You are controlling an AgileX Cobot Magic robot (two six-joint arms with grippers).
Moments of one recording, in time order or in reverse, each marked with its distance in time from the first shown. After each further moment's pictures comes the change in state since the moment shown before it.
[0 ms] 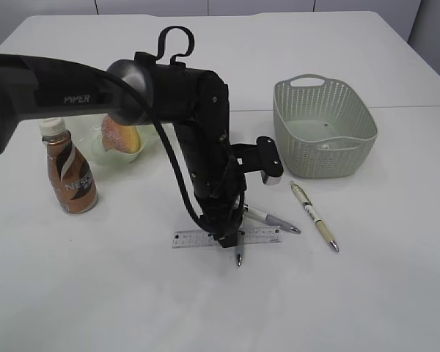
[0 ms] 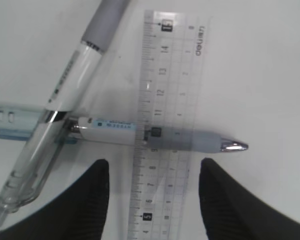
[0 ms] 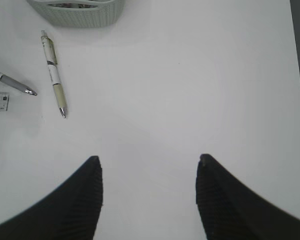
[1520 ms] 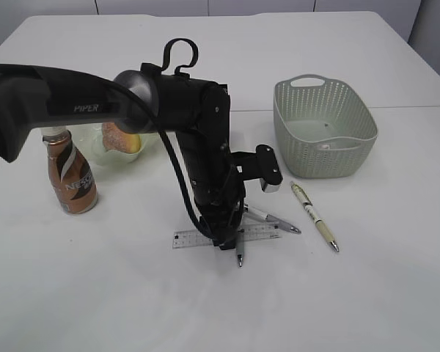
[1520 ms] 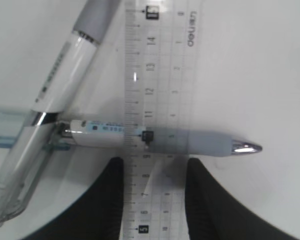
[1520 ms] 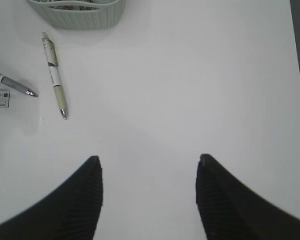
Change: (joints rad) left arm 0.000 0.034 -0.002 0.012 0.000 -0.002; right arm 0.000 0.000 0.000 0.000 -0.006 0.000
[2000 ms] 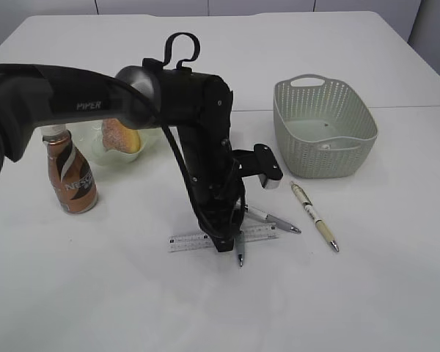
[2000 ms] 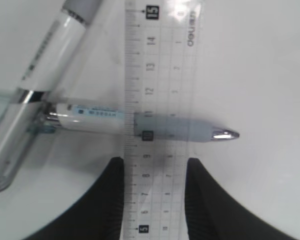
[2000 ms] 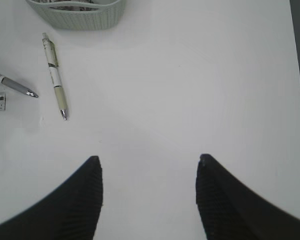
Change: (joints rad) left arm 0.000 0.006 -0.045 0.000 0.093 -0.086; right arm 0.000 0.000 0.000 0.000 -0.002 0.000
